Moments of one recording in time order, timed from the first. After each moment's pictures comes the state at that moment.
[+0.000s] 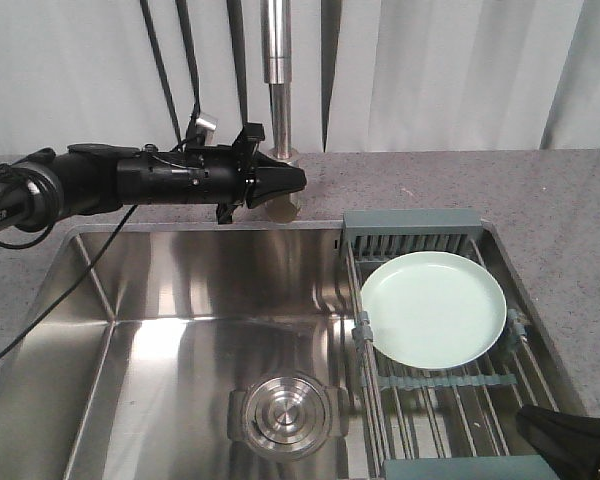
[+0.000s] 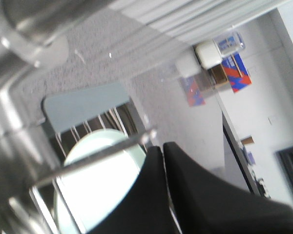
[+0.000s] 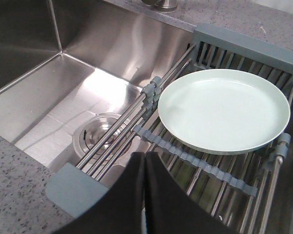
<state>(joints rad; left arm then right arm) -0.21 2.21 -1.69 -1.60 1.03 0.70 0.56 0.48 -0.29 -0.11 0.38 0.06</state>
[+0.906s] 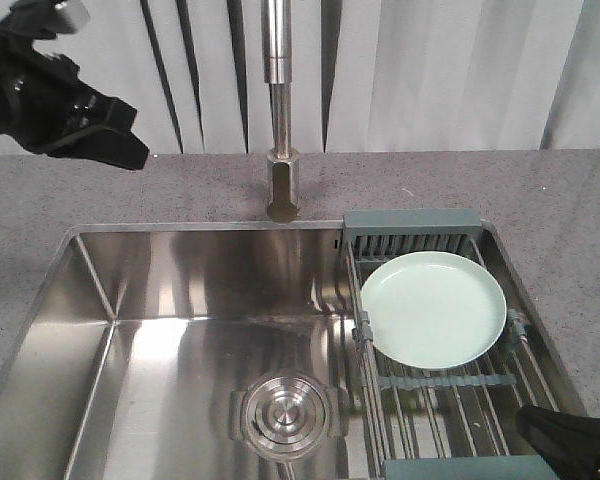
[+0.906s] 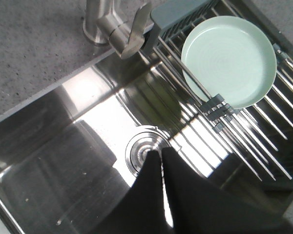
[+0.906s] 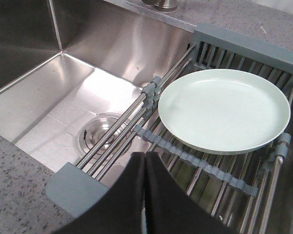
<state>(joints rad) -0.14 1.59 -1.68 -0.56 1.24 0.37 0.56 0.48 -0.29 -0.11 0.38 0.06</state>
